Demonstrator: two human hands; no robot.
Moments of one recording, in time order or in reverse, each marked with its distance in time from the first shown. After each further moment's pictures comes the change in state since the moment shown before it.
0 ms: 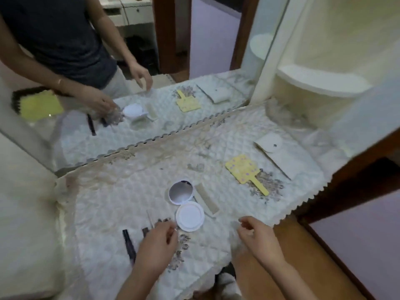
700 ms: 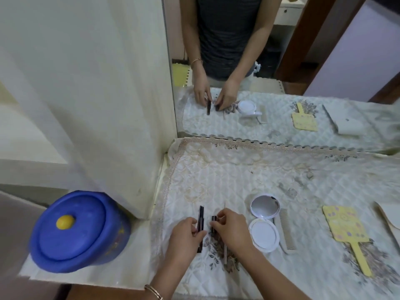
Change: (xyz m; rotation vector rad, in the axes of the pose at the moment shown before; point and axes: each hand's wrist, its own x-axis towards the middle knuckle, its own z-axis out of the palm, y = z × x) left_hand -0.036 -0.061 -0.015 -0.296 0.358 -0.583; right_hand 0.028 -0.152 0.140 -0.132 -0.405 -0.385
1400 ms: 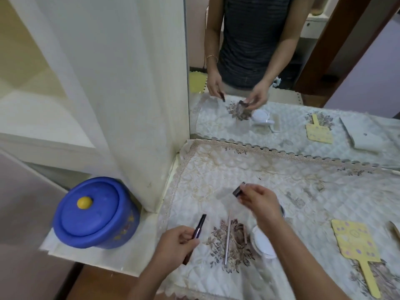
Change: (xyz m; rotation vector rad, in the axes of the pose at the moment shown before) left_hand -0.037 -0.004 -0.034 -0.260 -0.075 -0.075; right_hand 0.023 -0.017 -0.070 0.895 0.005 0.159
